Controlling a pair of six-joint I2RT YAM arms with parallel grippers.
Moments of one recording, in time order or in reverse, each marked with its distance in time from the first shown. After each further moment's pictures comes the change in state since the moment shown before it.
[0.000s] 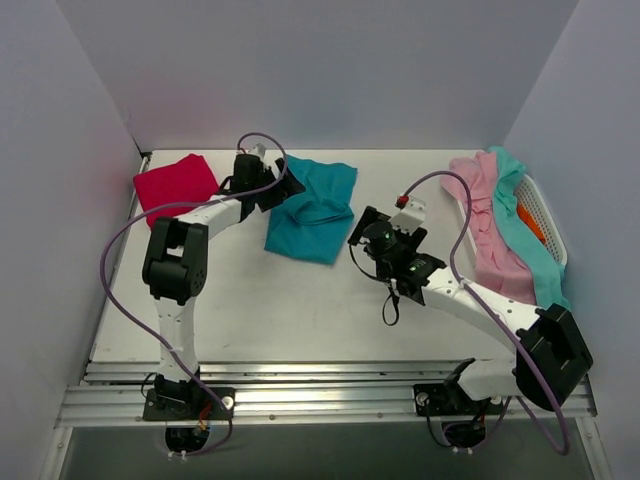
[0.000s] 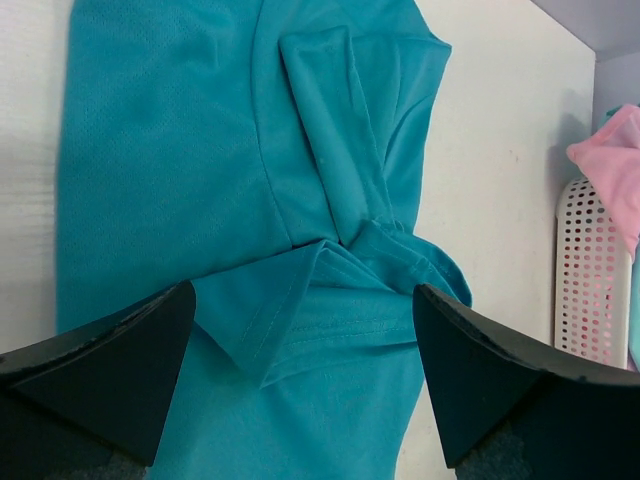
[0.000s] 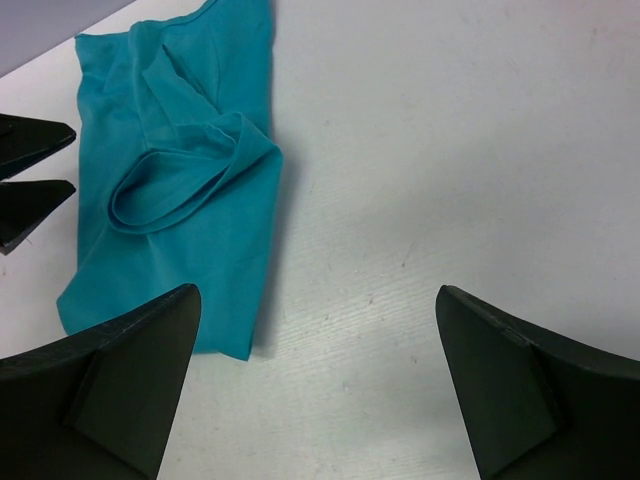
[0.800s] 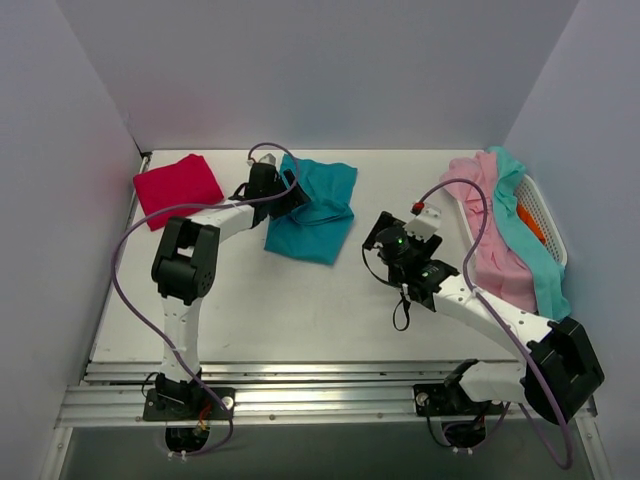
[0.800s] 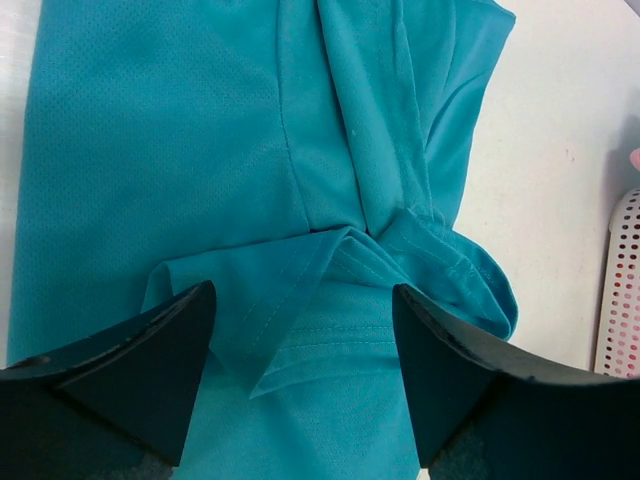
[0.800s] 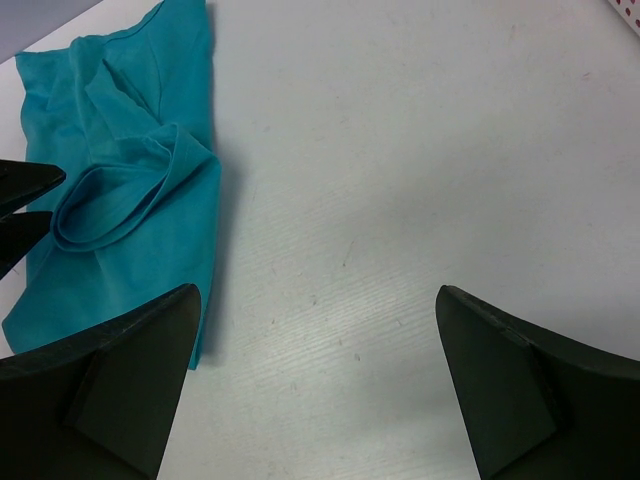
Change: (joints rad) left arm -0.075 0.031 -0.017 -0.023 -0.151 -0.035; right arm -0.054 -0.089 -0.090 -0.042 0.017 0.013
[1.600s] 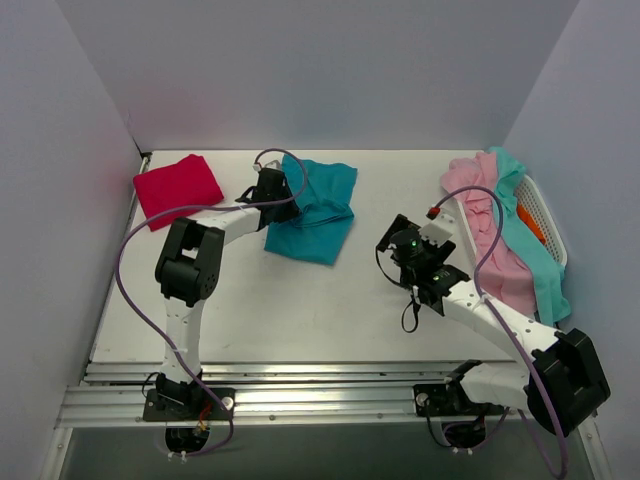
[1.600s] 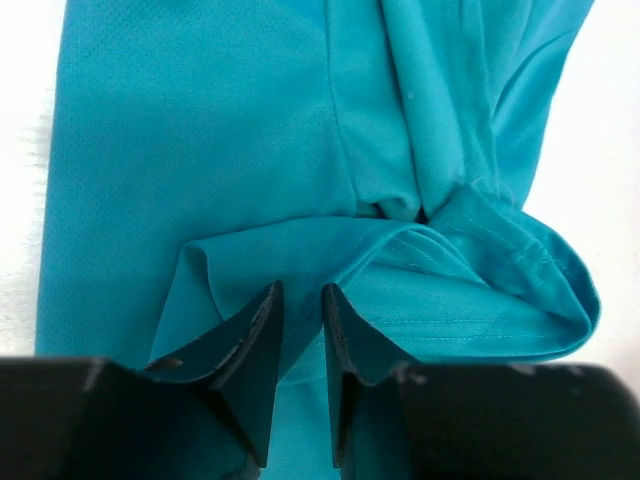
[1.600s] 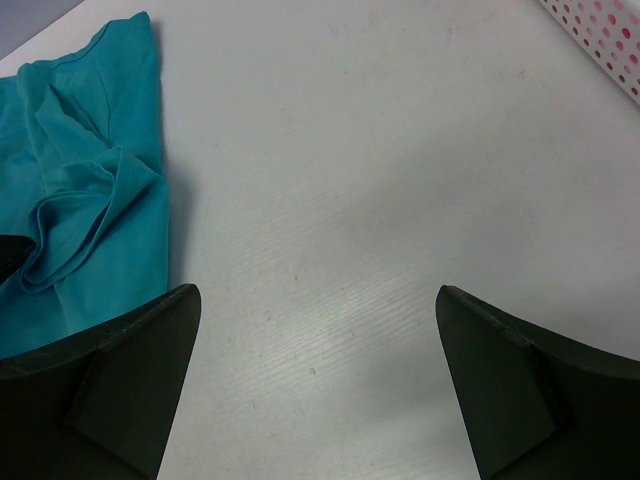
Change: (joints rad) left arm -0.040 0.001 -0.002 -0.079 -0.111 0.062; right arm -0.085 -0.057 -0.074 0.010 -0.019 -0.001
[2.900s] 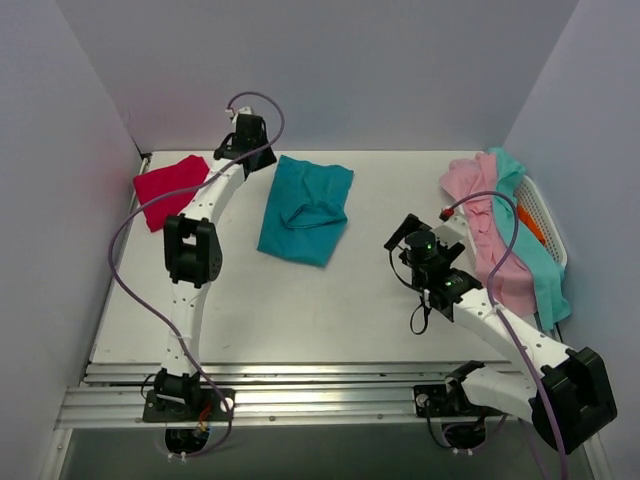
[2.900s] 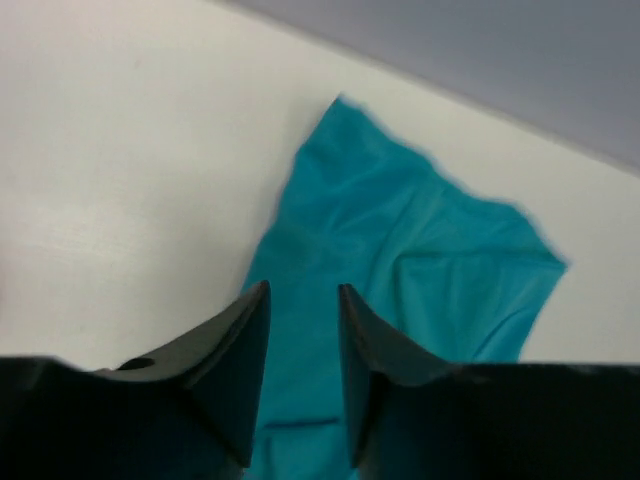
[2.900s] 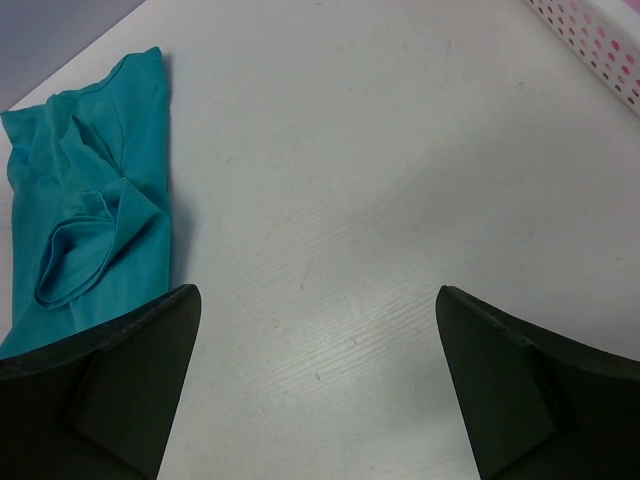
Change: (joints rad) left arm 0.128 0.291 0.888 -0.480 -0.169 0.138; right arm -0.071 -0.091 -0.046 0.028 -0.074 -0.015
